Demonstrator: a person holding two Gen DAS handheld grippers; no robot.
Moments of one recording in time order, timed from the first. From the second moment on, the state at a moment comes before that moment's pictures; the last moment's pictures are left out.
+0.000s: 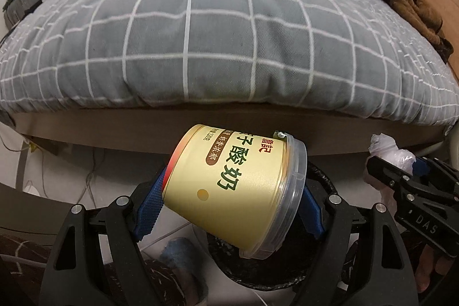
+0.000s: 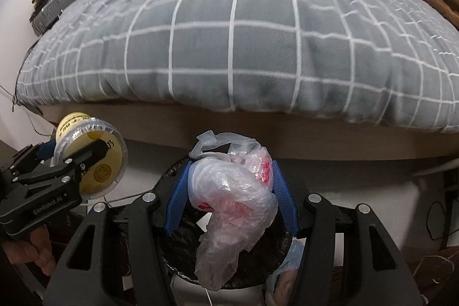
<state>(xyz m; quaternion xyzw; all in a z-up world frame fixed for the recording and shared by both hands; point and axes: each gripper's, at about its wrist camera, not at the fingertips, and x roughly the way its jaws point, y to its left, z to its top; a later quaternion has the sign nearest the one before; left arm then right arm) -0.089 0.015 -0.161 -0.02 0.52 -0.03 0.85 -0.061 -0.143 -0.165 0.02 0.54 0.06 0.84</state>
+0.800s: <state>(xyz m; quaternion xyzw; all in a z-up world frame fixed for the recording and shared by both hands) -0.090 0.021 -0.174 -0.03 0.53 -0.03 0.85 -0.066 -0.142 -0.169 0.01 0.53 0.04 0.84</state>
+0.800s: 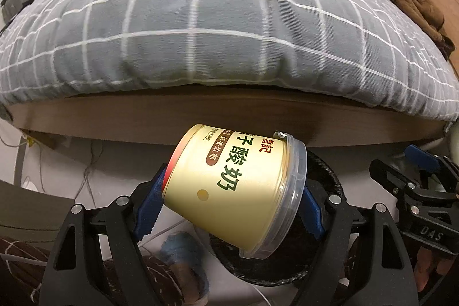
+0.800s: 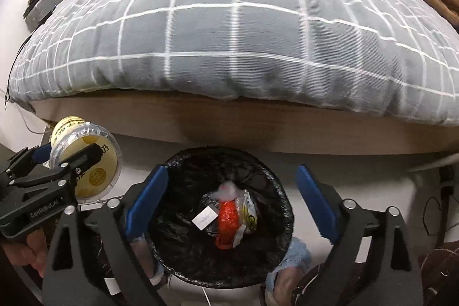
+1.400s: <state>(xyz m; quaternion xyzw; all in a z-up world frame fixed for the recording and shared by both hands) -0.100 -0.044 -0.166 0.00 0.53 -0.09 0.84 -0.092 -0.212 -0.143 0.01 0.51 -0.04 0.86</state>
